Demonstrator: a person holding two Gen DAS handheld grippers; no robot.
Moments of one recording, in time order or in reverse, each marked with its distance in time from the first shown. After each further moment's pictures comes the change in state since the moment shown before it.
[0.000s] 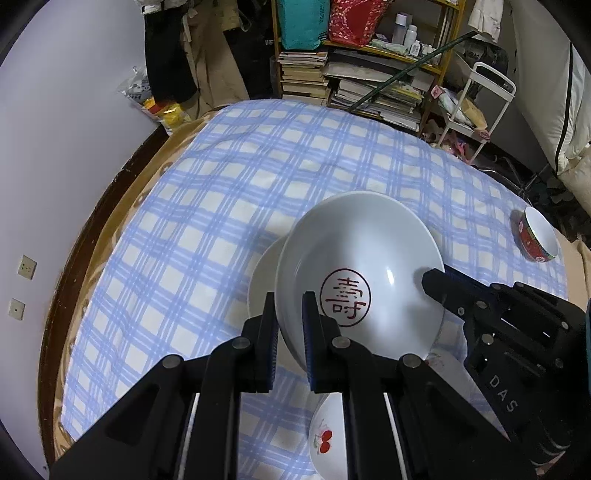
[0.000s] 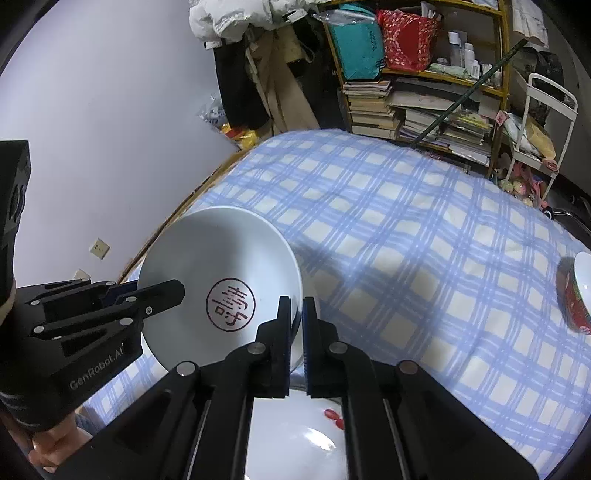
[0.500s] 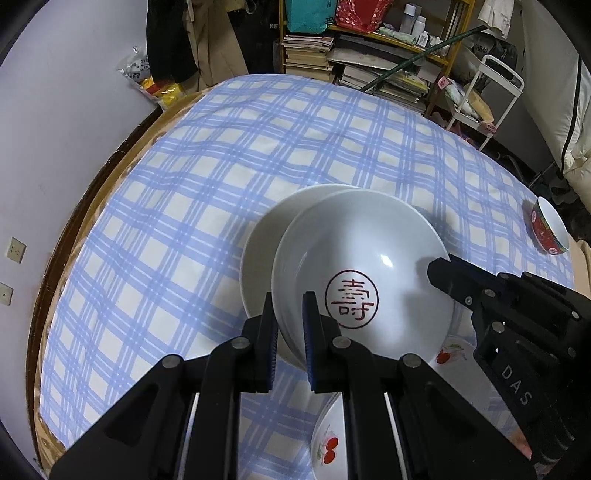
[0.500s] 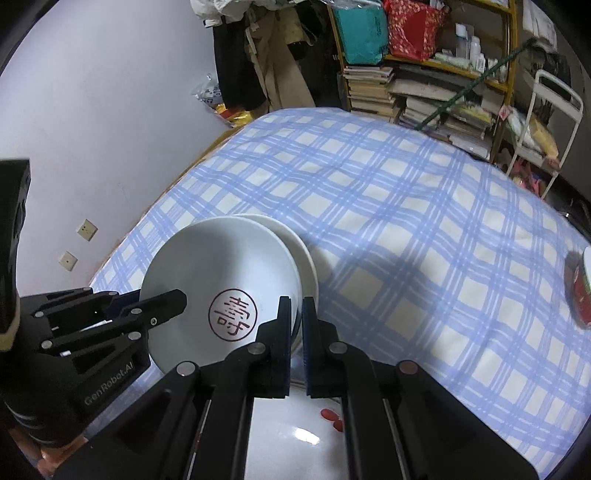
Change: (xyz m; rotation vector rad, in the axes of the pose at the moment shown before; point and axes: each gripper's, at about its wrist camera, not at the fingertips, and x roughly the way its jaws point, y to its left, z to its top) left arm 0.039 0.006 -0.021 -0.027 0.032 -0.021; right arm 0.029 -0.001 -0.012 -0.015 0.052 -0.027
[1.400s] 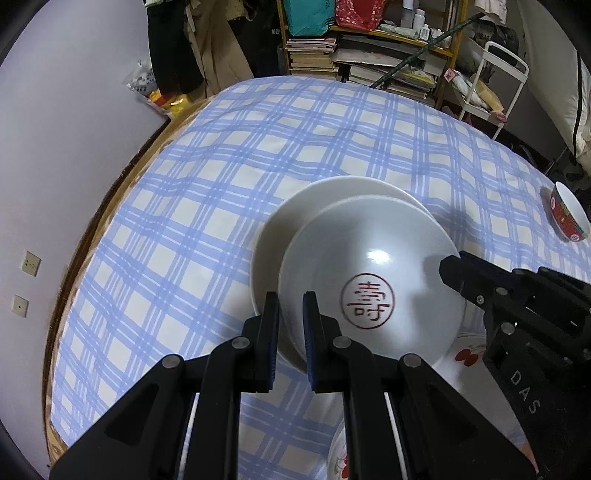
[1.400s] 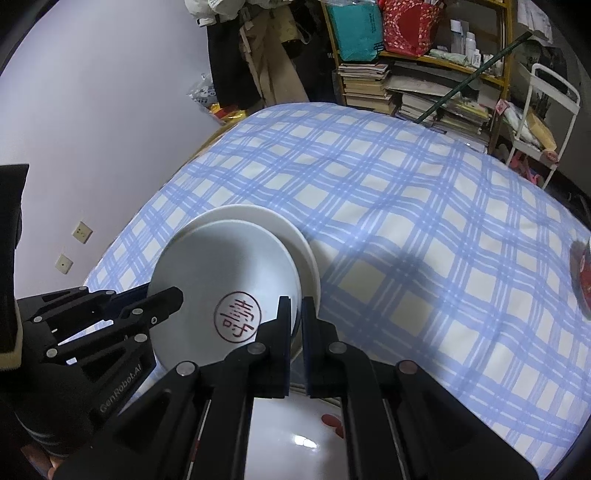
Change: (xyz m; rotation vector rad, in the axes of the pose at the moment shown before) left arm 0.010 -0.006 -0.005 0.060 -0.041 0.086; right arm 0.009 0.006 -0.007 -0.005 -0.017 -0.038
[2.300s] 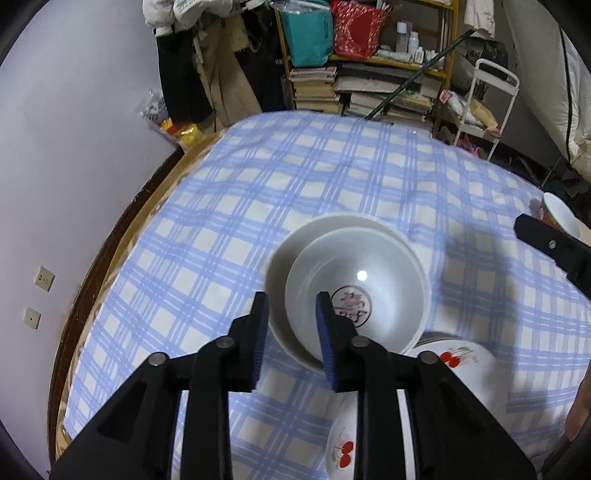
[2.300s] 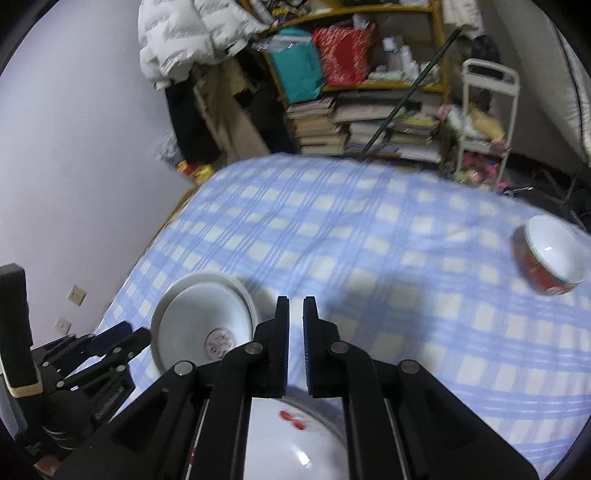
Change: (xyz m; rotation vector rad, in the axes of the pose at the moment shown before) left arm -0.046 -0.005 0.001 0.012 -0.111 0.037; right arm -0.080 -0.056 0.007 0.204 -0.180 -0.068
